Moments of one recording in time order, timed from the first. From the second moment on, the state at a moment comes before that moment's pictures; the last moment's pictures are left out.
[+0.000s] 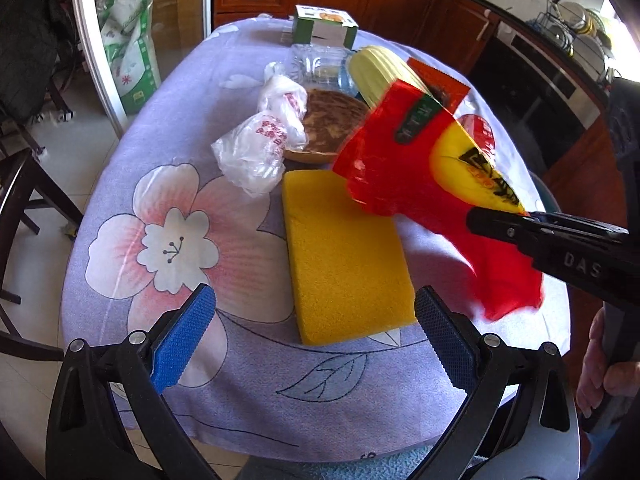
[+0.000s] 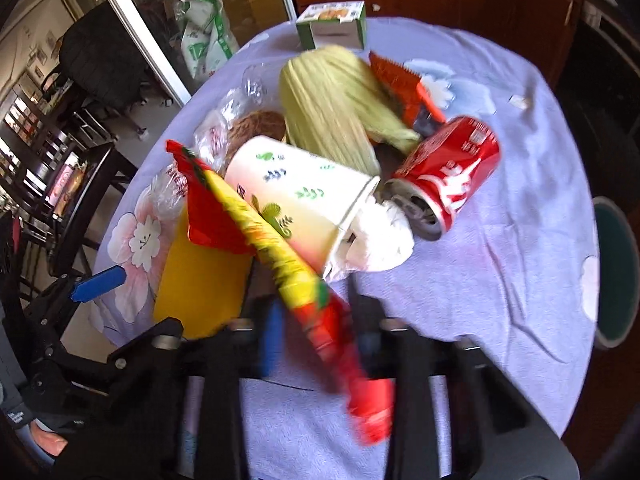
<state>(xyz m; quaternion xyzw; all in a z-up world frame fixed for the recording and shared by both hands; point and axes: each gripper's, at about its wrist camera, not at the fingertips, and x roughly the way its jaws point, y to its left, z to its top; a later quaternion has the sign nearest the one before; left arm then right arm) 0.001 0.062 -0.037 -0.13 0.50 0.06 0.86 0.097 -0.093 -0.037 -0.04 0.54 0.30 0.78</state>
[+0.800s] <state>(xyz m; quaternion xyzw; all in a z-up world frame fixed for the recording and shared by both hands) 0.027 0.033 -0.052 -0.08 0.54 0.08 0.84 0.092 -0.207 -0.022 0.12 0.52 0.27 0.80</state>
